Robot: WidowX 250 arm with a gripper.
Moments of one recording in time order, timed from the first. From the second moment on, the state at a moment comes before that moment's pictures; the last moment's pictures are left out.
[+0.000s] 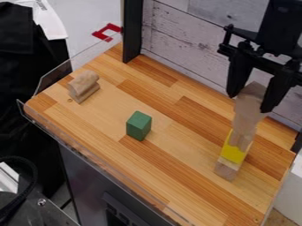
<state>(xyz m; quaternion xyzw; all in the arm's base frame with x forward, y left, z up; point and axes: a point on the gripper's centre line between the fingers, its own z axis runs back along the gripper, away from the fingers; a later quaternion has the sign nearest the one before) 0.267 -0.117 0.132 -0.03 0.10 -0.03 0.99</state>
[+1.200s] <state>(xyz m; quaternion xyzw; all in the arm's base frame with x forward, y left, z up) 0.283 -0.107 0.123 -0.04 0.09 -0.01 1.00</state>
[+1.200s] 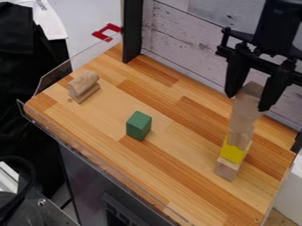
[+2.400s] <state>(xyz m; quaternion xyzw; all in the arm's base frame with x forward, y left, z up) 0.280 -0.106 0.128 -0.02 0.09 -0.01 1.00</state>
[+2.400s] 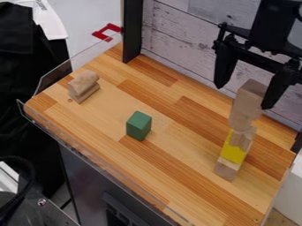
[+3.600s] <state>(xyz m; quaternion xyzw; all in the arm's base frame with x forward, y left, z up) 0.266 0.015 0.154 -0.03 0.03 0.10 0.99</state>
